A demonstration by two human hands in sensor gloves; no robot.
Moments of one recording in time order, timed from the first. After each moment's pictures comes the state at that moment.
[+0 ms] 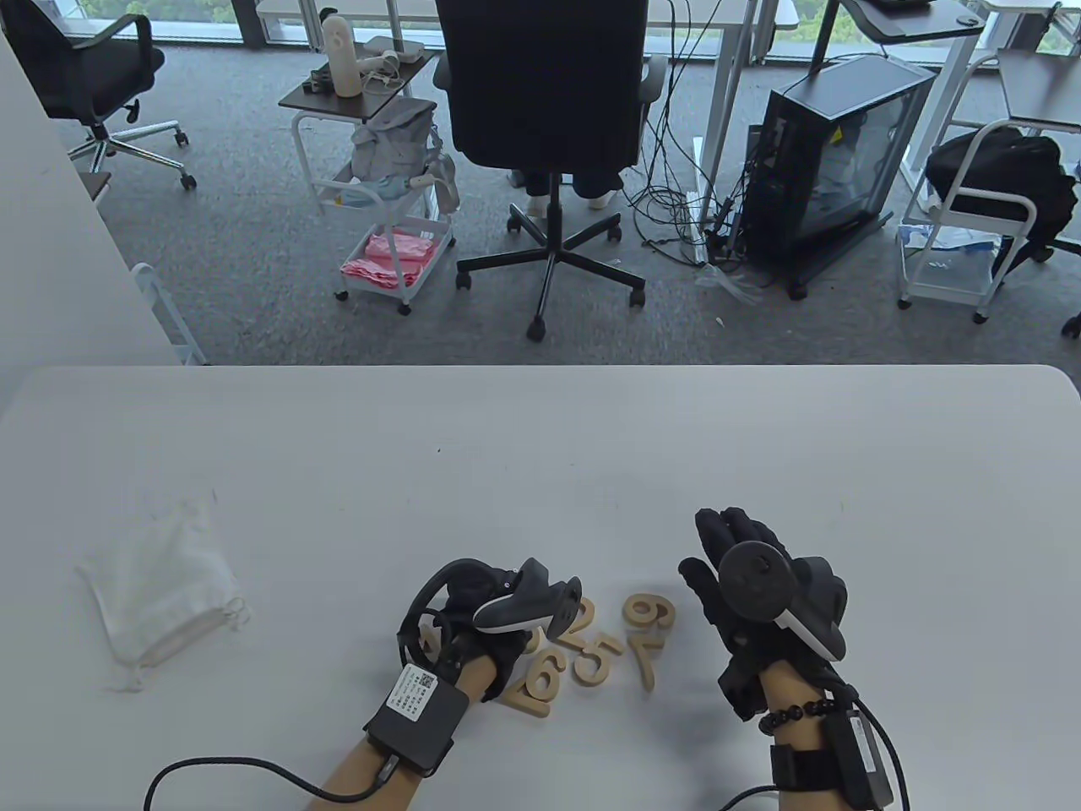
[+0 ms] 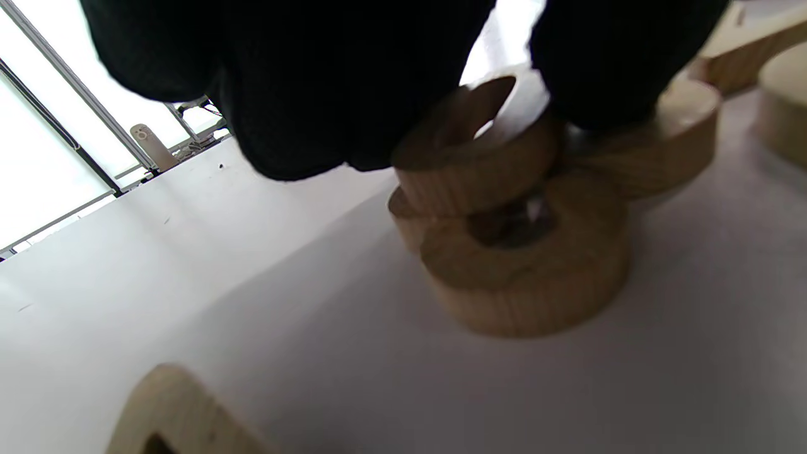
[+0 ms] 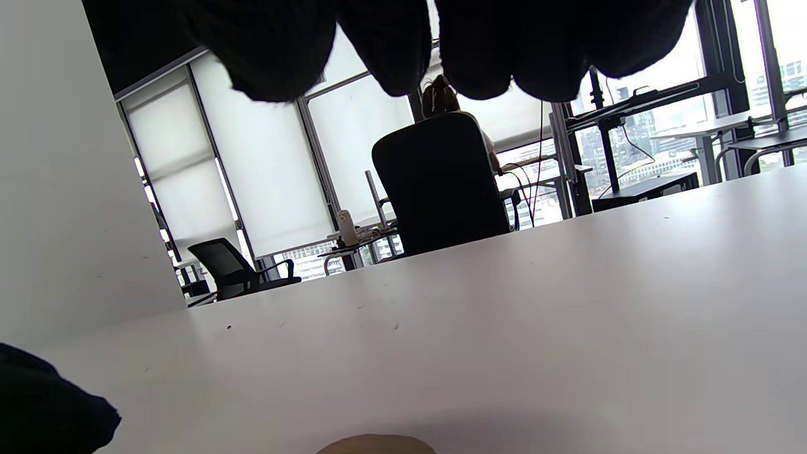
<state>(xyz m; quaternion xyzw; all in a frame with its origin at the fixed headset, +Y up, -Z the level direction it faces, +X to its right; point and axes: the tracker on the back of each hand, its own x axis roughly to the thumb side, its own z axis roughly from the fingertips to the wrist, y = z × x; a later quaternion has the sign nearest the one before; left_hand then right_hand) -0.066 -0.753 -0.389 -0.13 -0.19 -0.22 0.95 0.187 -0.676 -0.355 0.06 -0.08 0.98 0.17</state>
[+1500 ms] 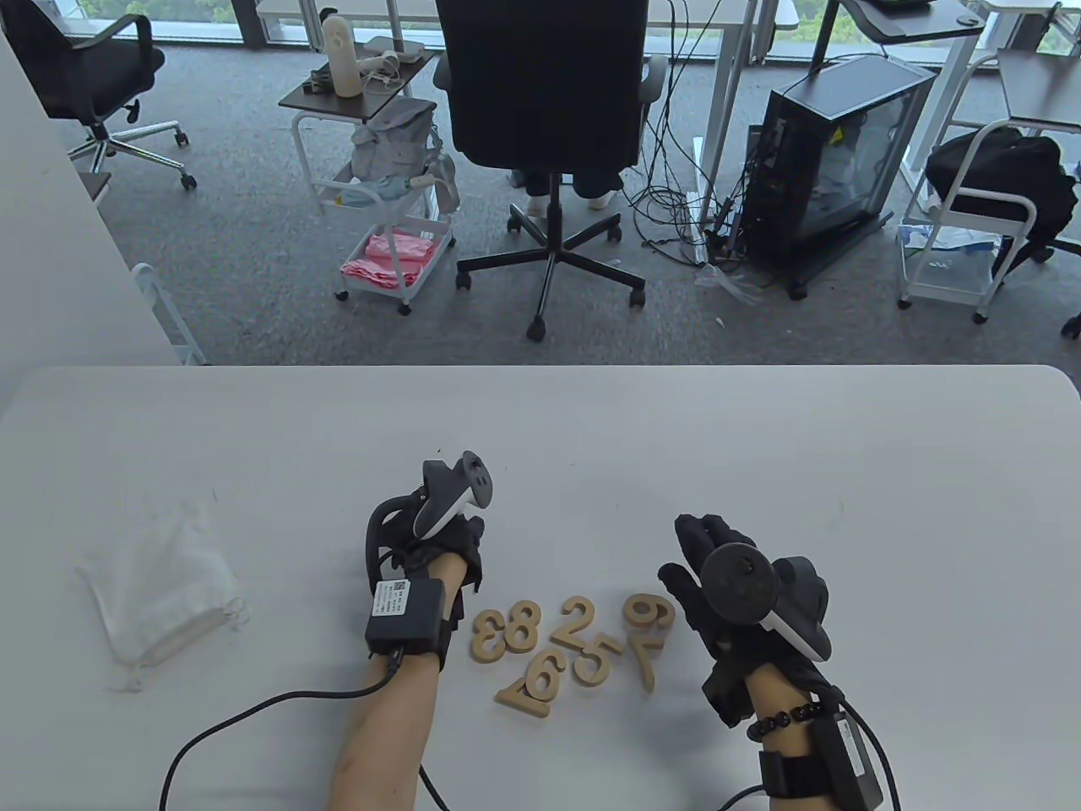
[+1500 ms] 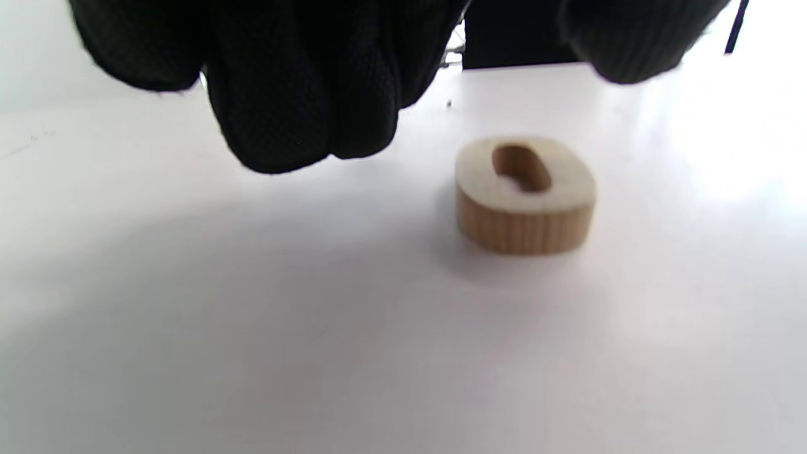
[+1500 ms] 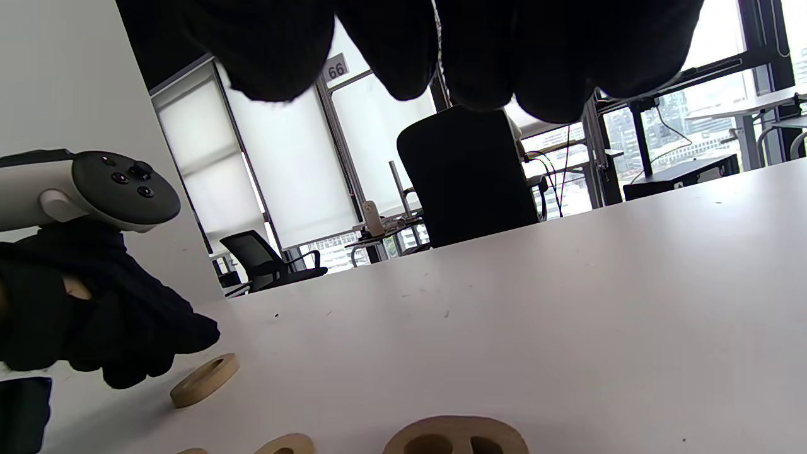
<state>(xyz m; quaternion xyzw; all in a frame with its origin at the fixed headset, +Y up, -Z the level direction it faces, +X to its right) -0.160 -0.731 -0.482 -0.14 0.09 -0.01 0.99 0.161 -0.667 -0.347 0.10 -0.07 0.98 0.18</state>
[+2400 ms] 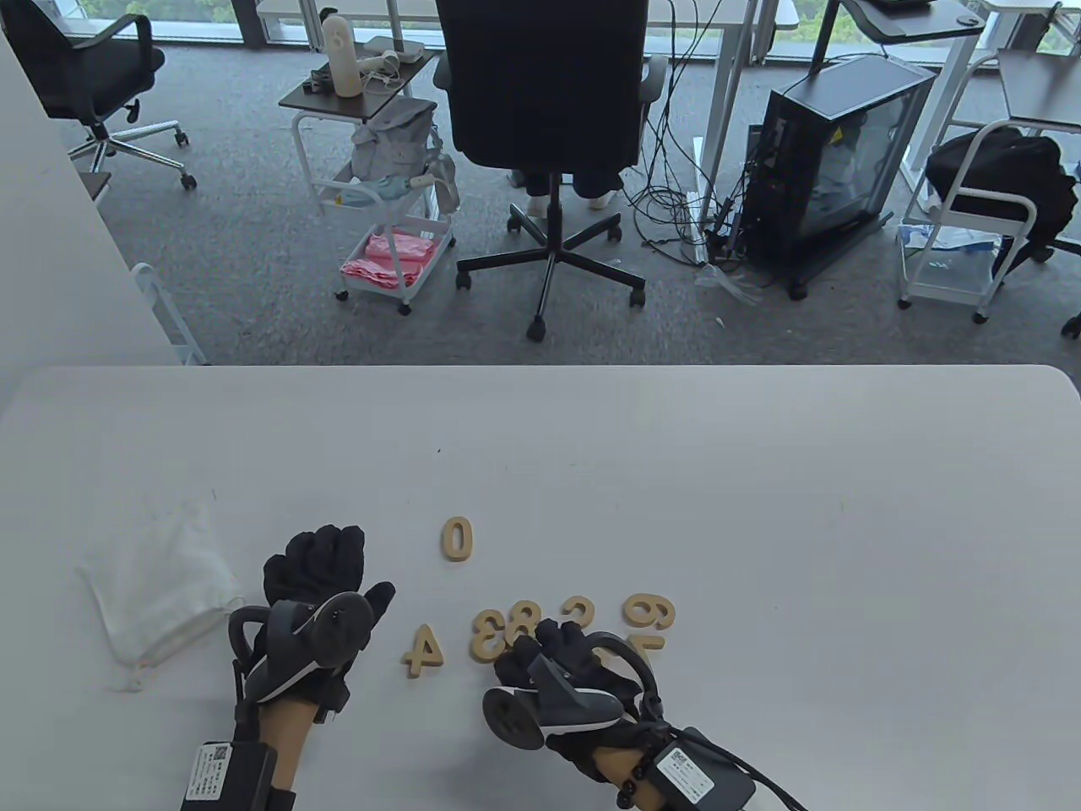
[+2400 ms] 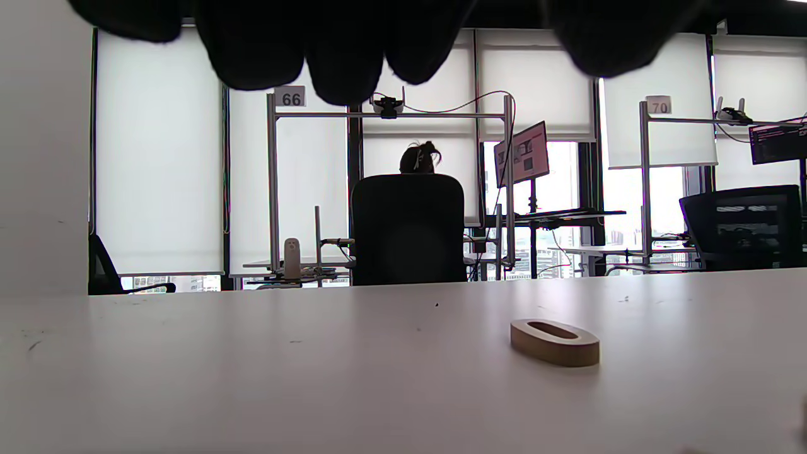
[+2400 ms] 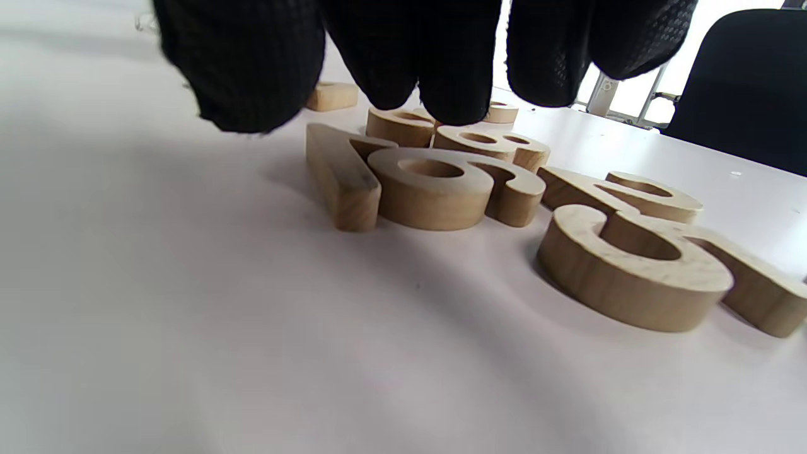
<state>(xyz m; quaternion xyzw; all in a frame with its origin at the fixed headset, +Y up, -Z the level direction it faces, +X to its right) -0.258 -0.704 -0.340 0.12 -0.09 0.00 0.99 -0.022 -0.756 -0.294 0.37 0.04 0.92 -0.12</state>
